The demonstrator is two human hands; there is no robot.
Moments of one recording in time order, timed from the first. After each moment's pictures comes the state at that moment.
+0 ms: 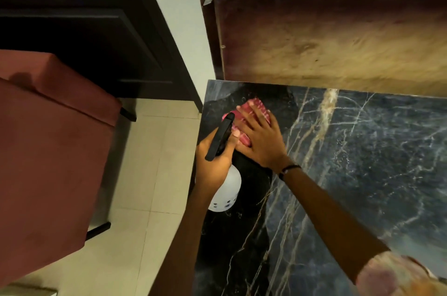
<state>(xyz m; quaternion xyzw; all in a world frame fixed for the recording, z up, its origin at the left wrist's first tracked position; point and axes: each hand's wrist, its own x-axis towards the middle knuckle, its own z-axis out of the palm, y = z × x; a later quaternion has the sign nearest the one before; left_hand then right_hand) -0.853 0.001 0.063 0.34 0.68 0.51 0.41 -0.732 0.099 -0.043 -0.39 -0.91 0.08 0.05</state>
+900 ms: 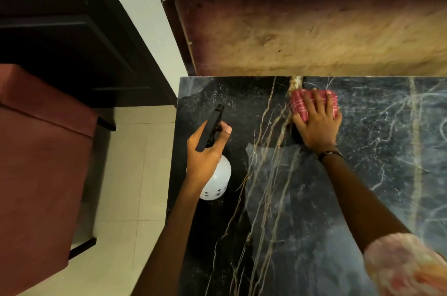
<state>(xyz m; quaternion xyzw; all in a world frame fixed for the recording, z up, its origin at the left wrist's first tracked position) -0.820 -0.005 0.066 0.38 0.64 0.50 0.44 -0.559 0.121 -0.038 -0.69 -0.72 0.10 0.05</state>
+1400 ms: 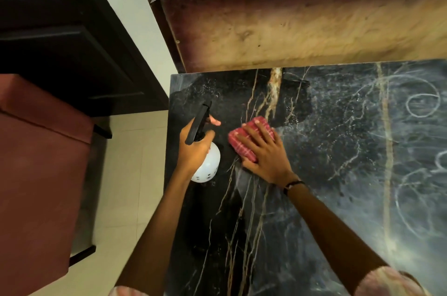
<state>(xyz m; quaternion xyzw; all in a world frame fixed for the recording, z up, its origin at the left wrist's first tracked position) -0.815 -0.035 0.079 0.42 0.68 0.43 0.42 -0.610 -0.010 -0.047 -0.47 -0.88 0.07 0.06</state>
